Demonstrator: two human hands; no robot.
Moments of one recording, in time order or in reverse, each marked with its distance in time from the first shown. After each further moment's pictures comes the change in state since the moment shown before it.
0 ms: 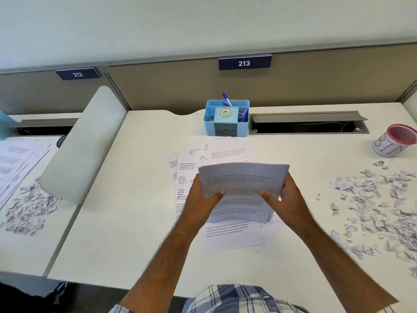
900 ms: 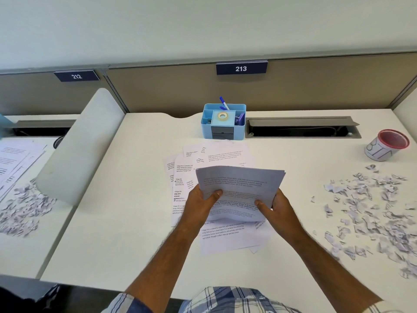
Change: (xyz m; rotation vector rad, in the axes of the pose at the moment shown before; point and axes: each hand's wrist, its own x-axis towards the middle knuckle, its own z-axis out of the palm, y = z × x) left_hand 0.006 -0.016 0.009 -0.060 0.009 -0.051; right_hand -0.013 0.020 0.009 -0.059 0.012 0.083
